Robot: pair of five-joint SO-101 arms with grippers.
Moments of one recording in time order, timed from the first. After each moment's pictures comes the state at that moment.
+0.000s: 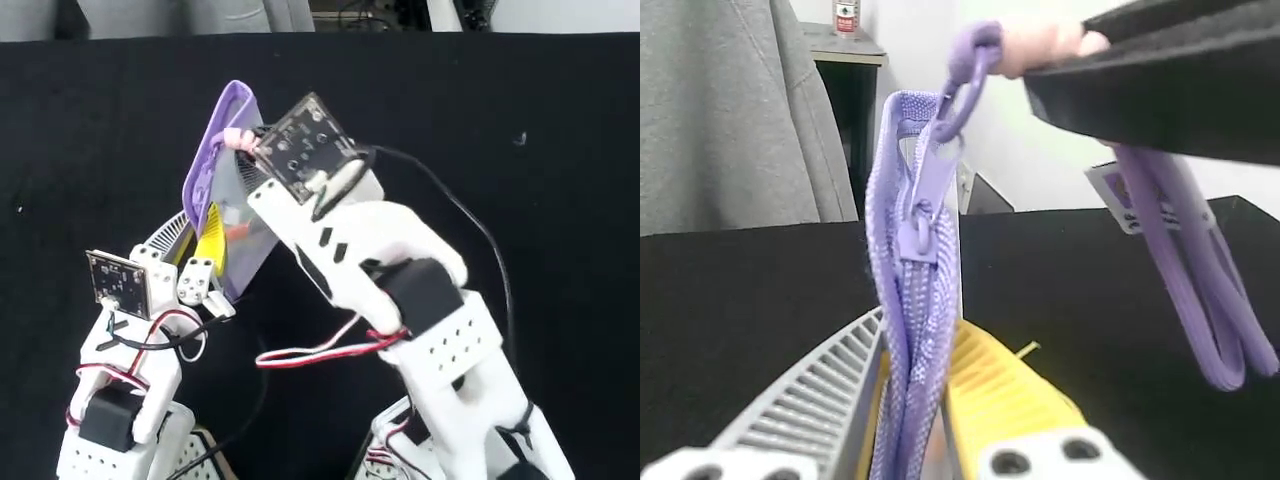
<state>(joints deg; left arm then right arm) 11.8 -104.5 79.3 37.6 5.4 -32.4 -41.8 21.7 45.5 17.5</state>
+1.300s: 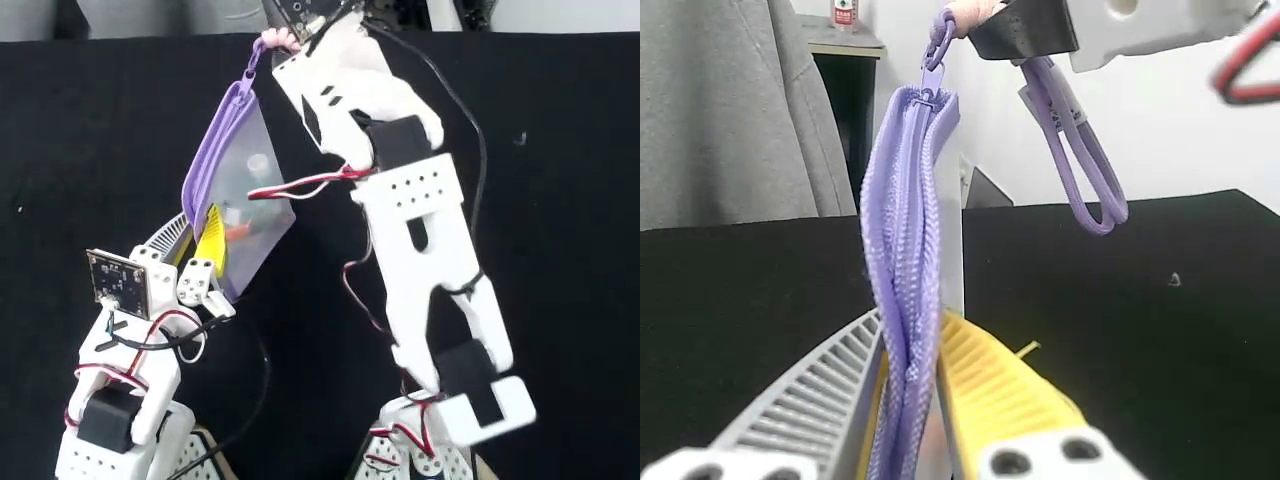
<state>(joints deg) 11.8 -104.5 78.1 39.7 5.4 -17.4 -2.9 -14.4 46.0 21.1</state>
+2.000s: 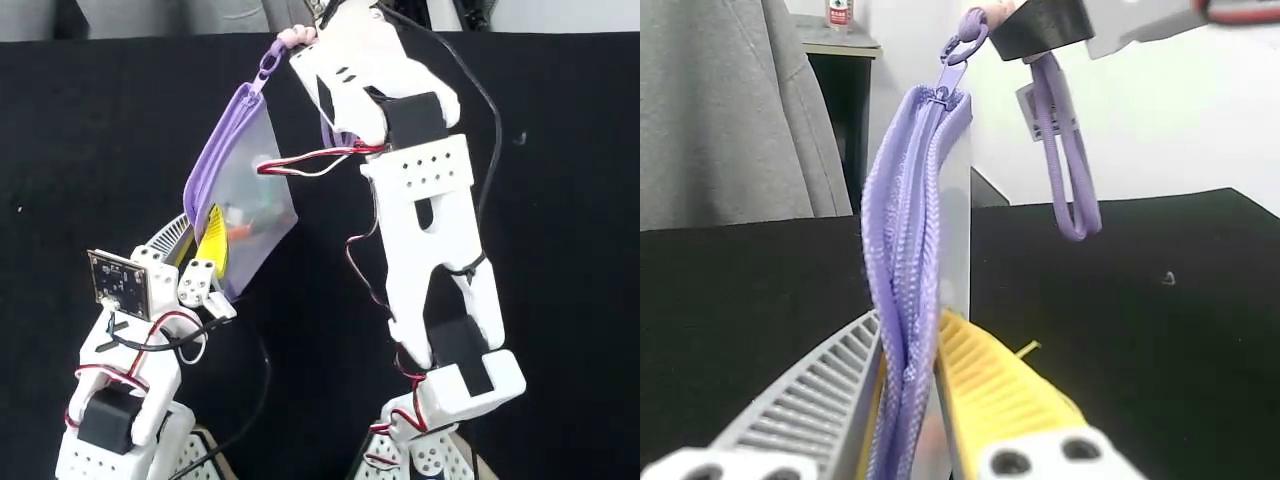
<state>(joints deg) 11.9 -104.5 78.0 39.7 5.3 -14.9 4.0 -29.8 60.2 21.1</state>
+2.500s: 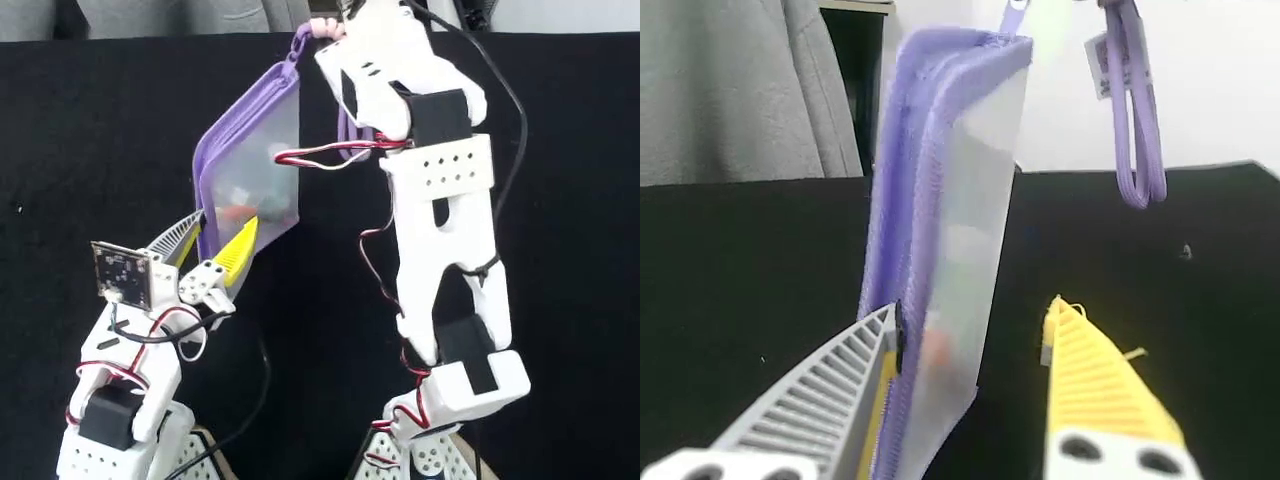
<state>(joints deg) 11.3 -104.1 78.3 41.3 6.8 -12.5 3.9 -32.7 65.4 21.1</state>
